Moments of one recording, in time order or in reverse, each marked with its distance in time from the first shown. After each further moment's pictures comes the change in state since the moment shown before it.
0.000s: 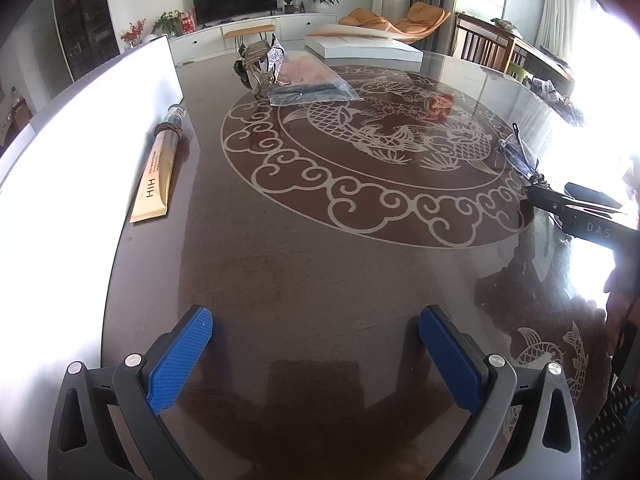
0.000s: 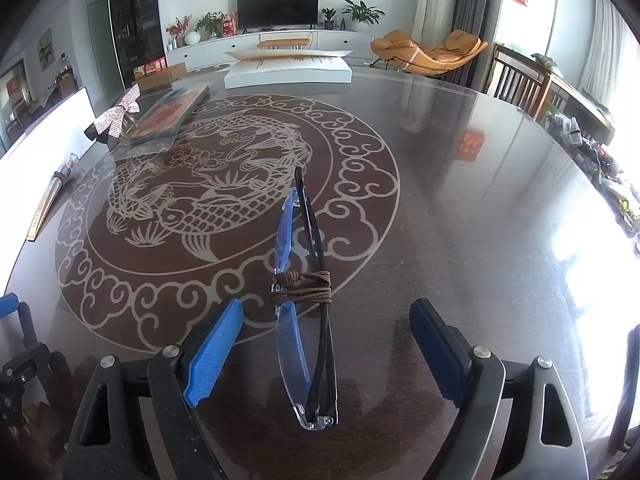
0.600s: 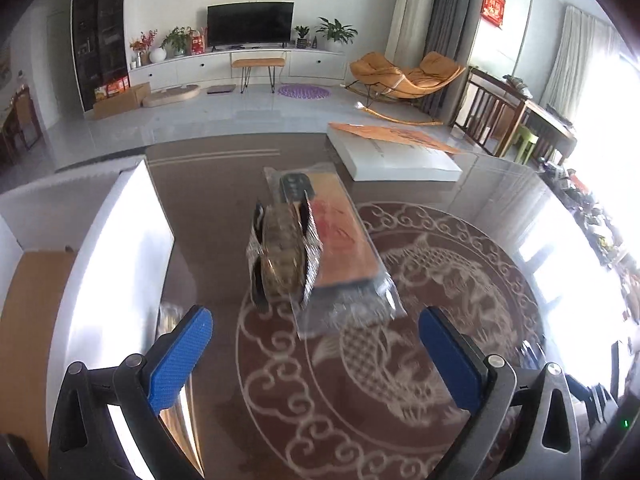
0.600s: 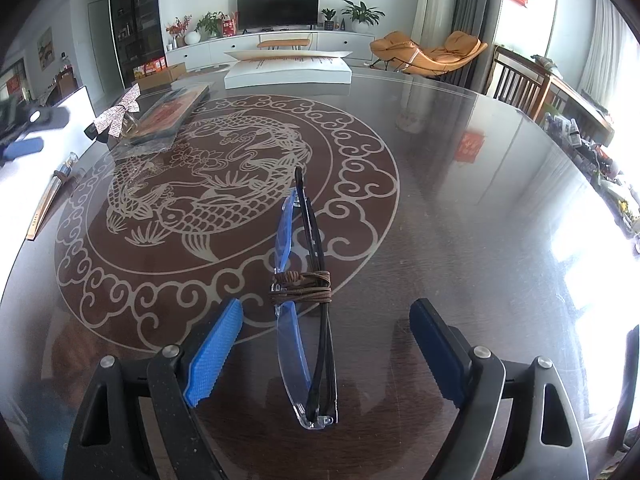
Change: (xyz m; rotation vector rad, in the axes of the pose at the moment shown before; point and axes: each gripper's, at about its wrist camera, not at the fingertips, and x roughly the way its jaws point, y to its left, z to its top) left arm 0.035 0.053 0.194 -0.099 -0.124 -0.046; right arm 0.000 0.000 0.000 -0.002 -0.001 -0.002
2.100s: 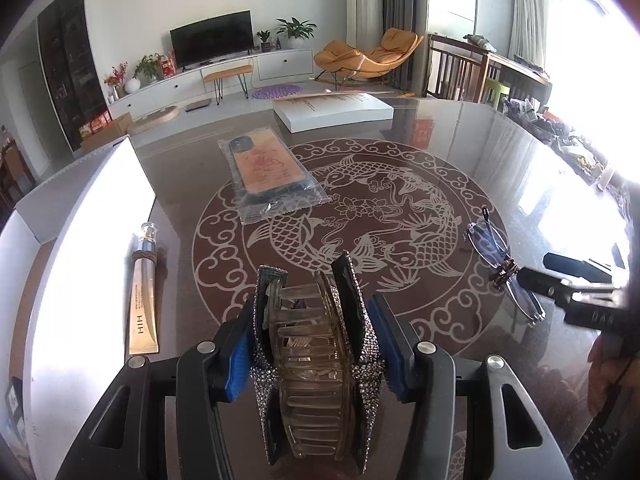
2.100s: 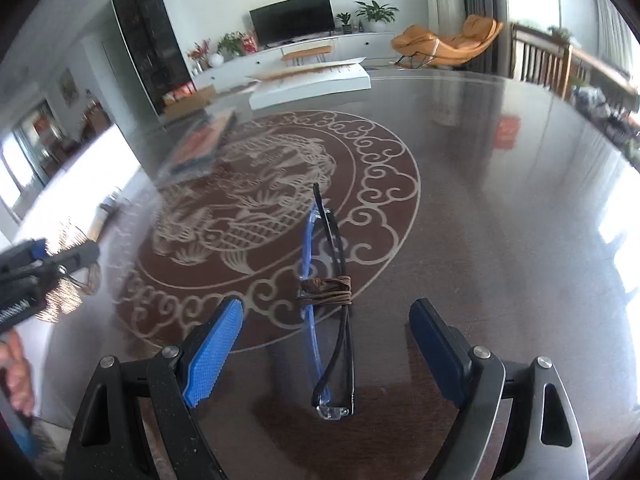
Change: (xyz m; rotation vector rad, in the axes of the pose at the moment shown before) left arm -0.081 -0.069 -0.121 0.179 -0.013 0.004; right arm -0.016 -0.043 0.007 0.156 0.007 0.243
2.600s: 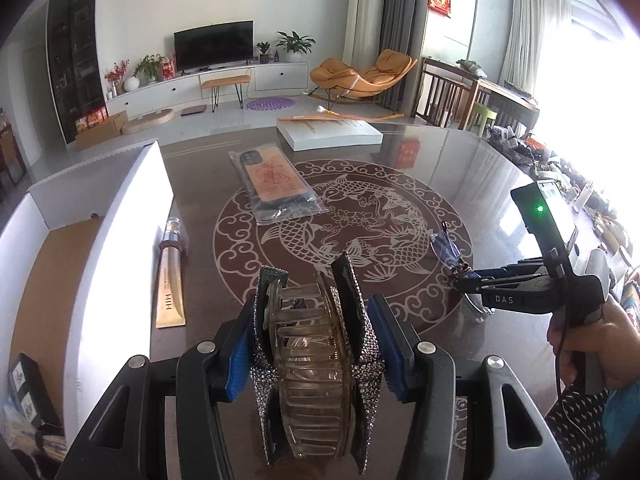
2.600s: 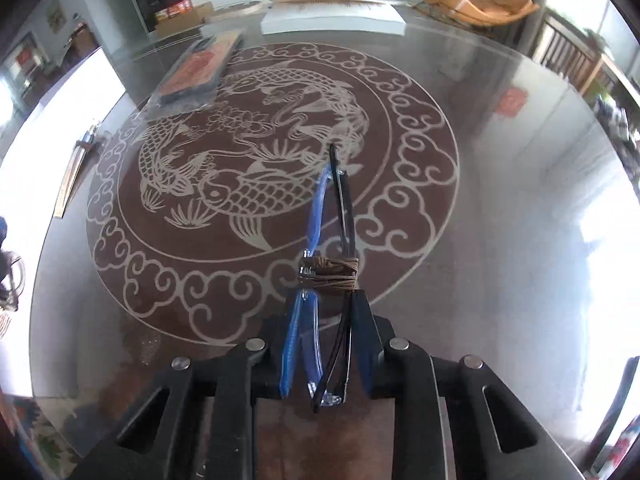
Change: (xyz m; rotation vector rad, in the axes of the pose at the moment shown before) left arm -0.067 0.025 -0.016 -0.054 -0.056 -0.072; right arm 0.038 0.047 0.020 -0.156 0.288 -0.132
